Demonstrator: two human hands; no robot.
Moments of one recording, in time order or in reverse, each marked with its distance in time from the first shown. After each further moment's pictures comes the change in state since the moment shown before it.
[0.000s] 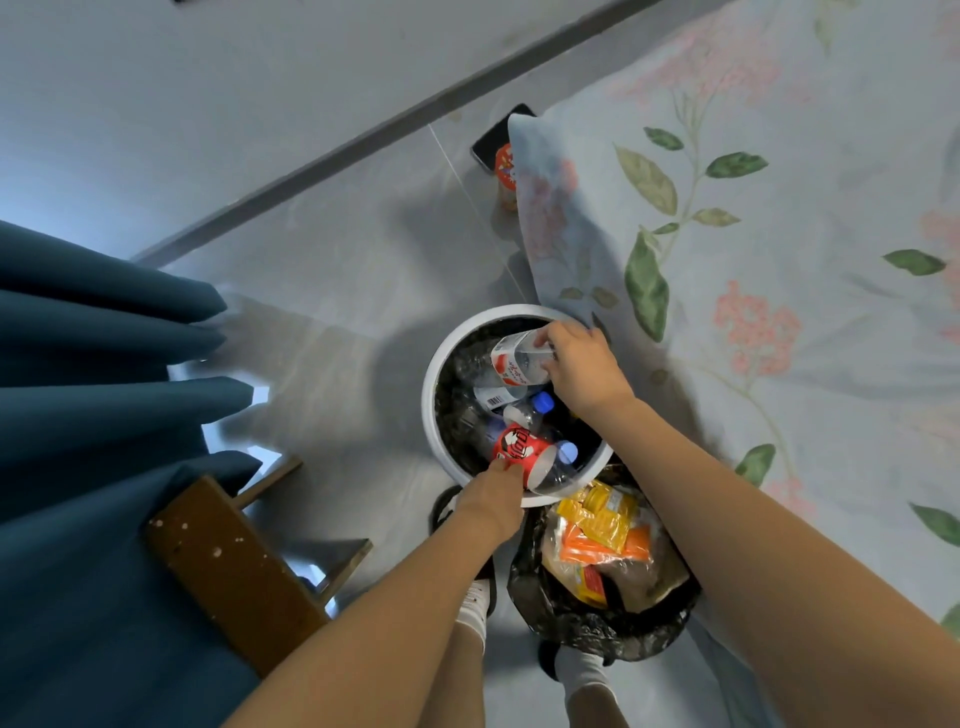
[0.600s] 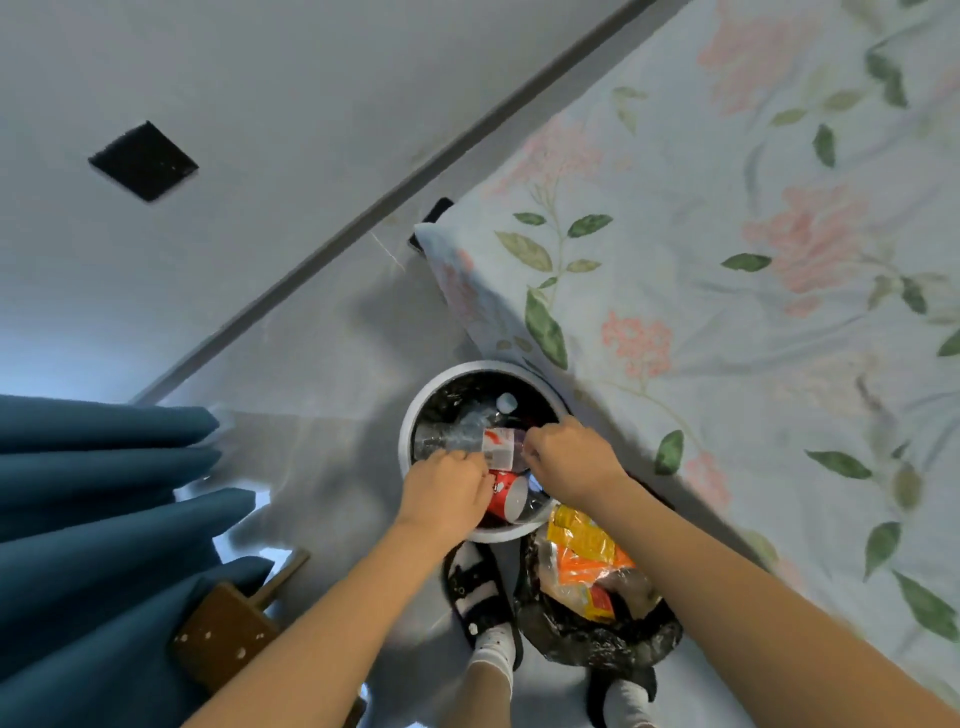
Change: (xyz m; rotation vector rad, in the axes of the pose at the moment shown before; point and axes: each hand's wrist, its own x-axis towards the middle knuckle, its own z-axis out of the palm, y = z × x) left_hand -0.067 0.038 -0.091 0.442 0.463 0.229; right_hand -0.111 -0.004 -0.048 -0.130 -0.074 0.044
